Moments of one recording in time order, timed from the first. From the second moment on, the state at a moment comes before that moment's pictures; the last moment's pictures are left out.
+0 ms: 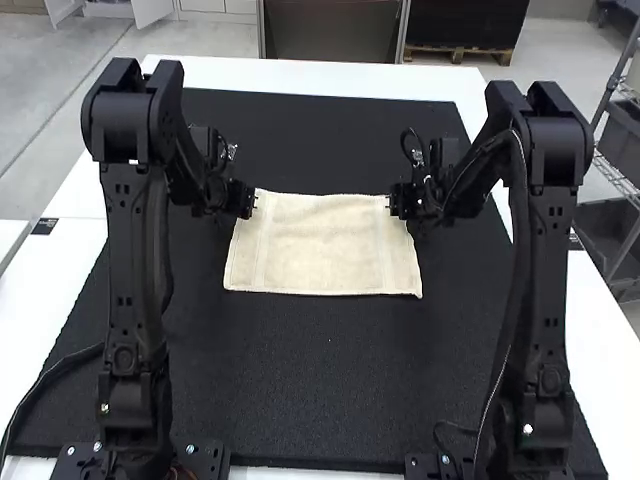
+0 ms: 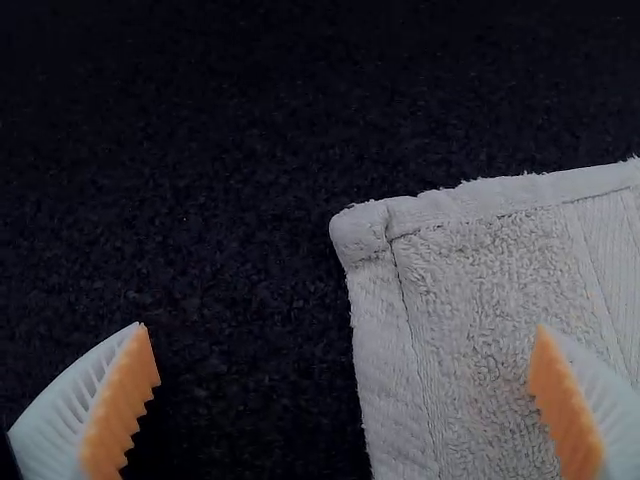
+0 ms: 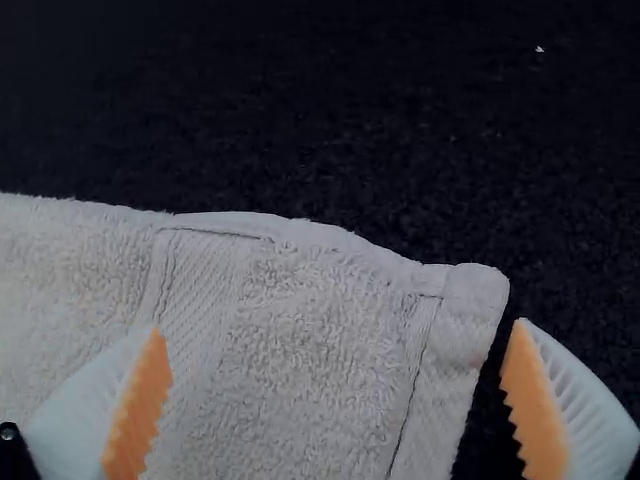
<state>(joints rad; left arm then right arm) 0.06 2.19 1.12 0.38 0.27 0.17 0.12 2.23 1.15 0.41 -0.30 -0.02</state>
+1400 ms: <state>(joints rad) 0.05 2.14 1.03 0.47 0.33 0.18 0.11 2.21 1.15 0.38 -0.35 0.00</state>
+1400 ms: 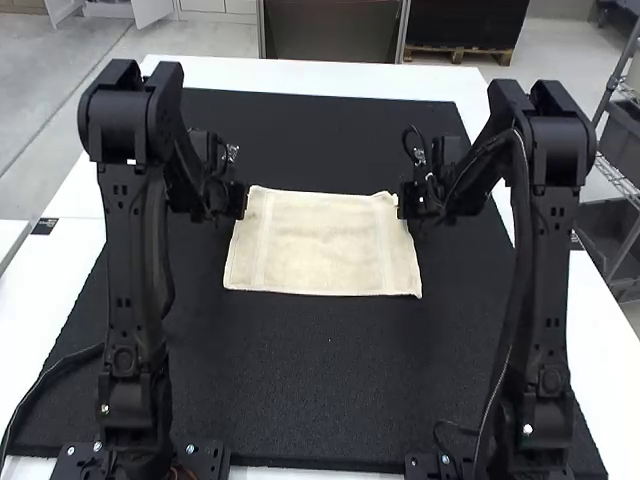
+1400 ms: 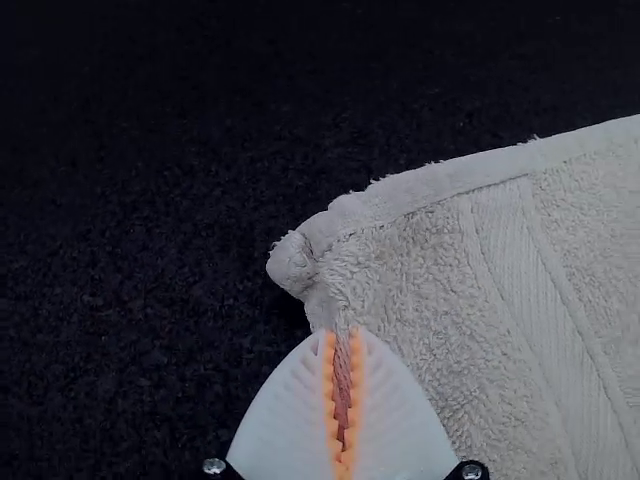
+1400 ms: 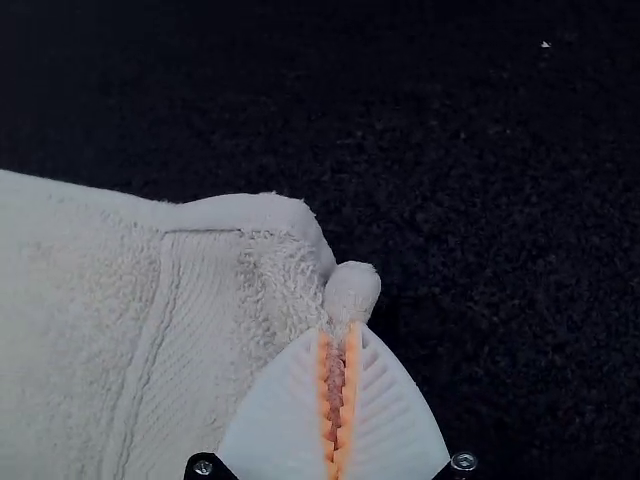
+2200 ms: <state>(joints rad) 0.08 1.92 0.84 0.48 0.40 0.18 0.06 1.98 0.97 0.38 -0.44 0.01</state>
